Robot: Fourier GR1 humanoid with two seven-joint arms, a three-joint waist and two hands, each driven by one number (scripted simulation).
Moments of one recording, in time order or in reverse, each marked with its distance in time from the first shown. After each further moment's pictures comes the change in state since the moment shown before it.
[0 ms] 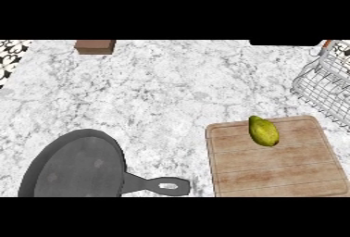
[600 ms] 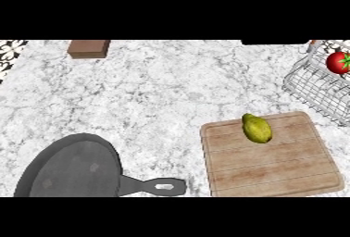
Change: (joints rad) left arm 0.013 0.012 -0.019 0.002 0.047 0.039 -0.023; right arm -0.121 0.092 -0.168 0.105 -0.092 -0.147 -0.127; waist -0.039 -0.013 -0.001
